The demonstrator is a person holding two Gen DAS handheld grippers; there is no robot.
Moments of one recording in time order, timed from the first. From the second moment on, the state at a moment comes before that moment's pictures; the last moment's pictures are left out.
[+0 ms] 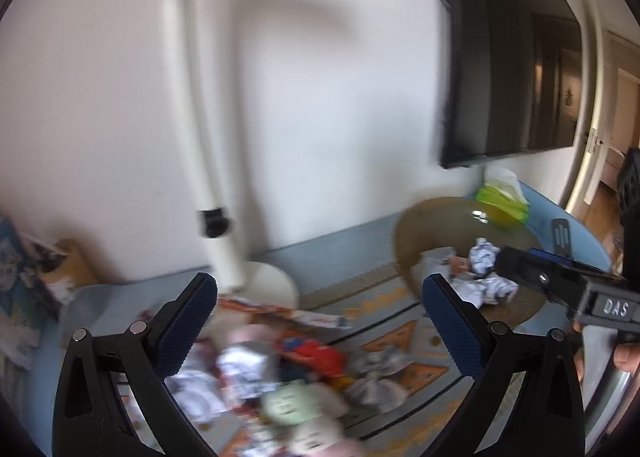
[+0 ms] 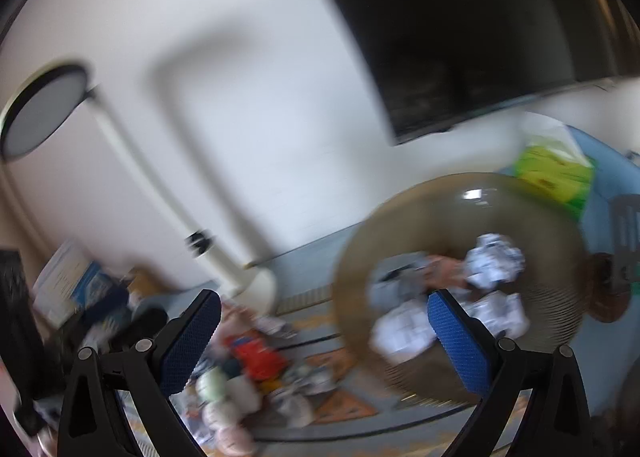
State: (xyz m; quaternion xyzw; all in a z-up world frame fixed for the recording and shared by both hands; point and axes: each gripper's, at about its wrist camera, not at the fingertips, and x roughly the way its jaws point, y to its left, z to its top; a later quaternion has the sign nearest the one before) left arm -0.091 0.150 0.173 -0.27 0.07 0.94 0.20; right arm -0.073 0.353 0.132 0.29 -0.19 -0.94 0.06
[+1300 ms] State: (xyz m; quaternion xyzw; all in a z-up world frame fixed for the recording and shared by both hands) left arm -0.142 -0.028 0.000 -0.44 -0.02 0.90 0.05; right arm -0.113 0.254 -0.024 0.45 0.03 -0.89 0.06
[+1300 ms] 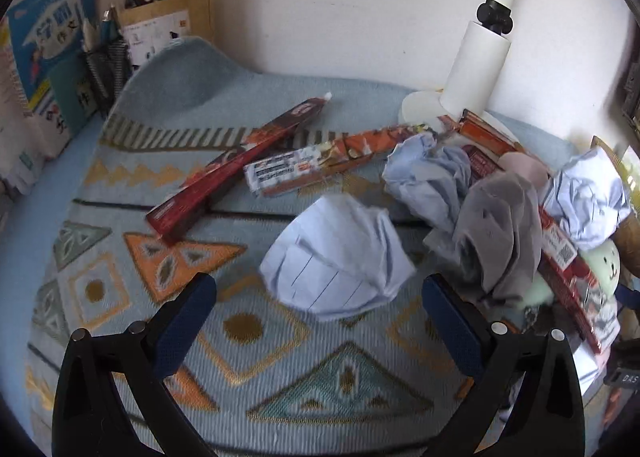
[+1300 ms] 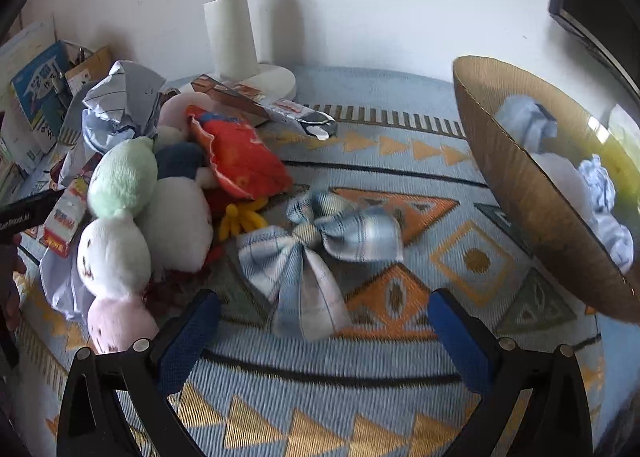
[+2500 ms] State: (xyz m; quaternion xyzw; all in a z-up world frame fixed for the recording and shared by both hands) left arm -0.120 -0.027 -0.001 -0.42 -0.01 0.91 0.04; right arm -0.114 0.272 -0.003 0.39 -0.02 -0.91 0.13
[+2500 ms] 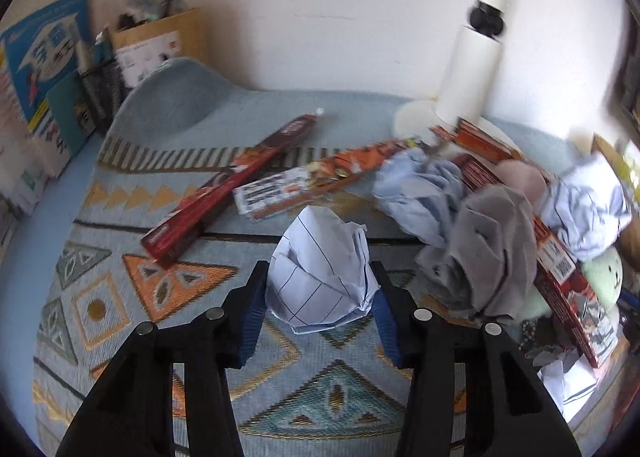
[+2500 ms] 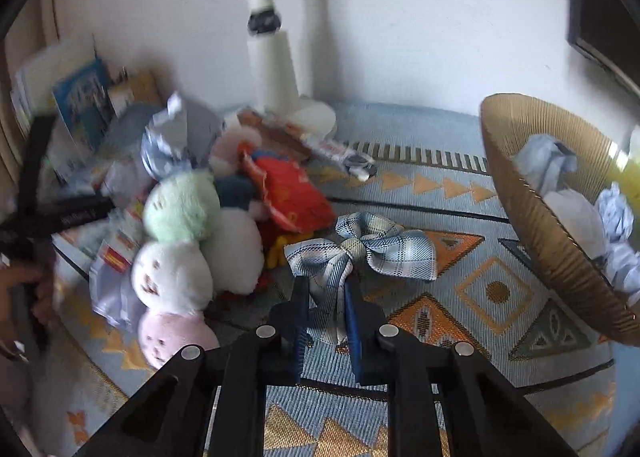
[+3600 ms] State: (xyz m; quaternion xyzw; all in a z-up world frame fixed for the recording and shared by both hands) left arm -0.092 0.024 0.160 -0.21 -0.03 0.98 0.03; right arm -0.062 0.289 0.115 0.25 -0.05 -0.95 0.20
